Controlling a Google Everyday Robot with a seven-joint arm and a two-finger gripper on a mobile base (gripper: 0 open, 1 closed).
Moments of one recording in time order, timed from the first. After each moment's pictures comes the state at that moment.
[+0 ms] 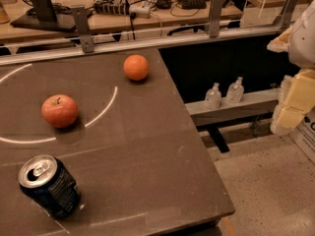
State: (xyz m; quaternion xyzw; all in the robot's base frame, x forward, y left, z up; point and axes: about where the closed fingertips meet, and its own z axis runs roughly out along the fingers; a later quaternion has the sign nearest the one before) arm 0.438 -0.217 0.976 -0.60 0.78 -0.03 0.16
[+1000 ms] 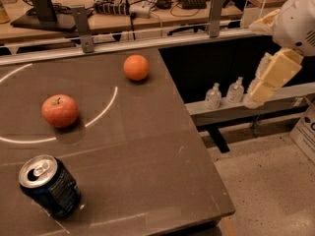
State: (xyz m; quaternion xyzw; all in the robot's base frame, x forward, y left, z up) arm 0.486 -0.184 0.991 -0.60 0.76 0.03 0.27
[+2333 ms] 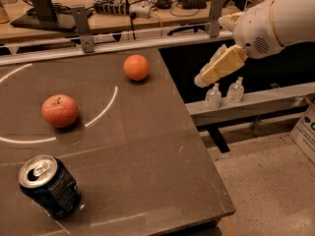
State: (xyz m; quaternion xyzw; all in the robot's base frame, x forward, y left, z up) arm 0.563 -0.121 0.982 -0.53 0.72 0.12 0.43
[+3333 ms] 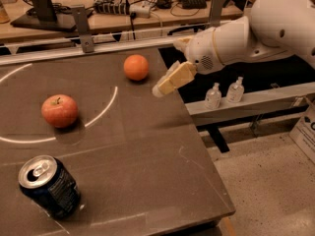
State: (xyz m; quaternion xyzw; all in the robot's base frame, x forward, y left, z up) arm 0.590 -0.026 0.925 -0.53 0.69 0.24 0.42
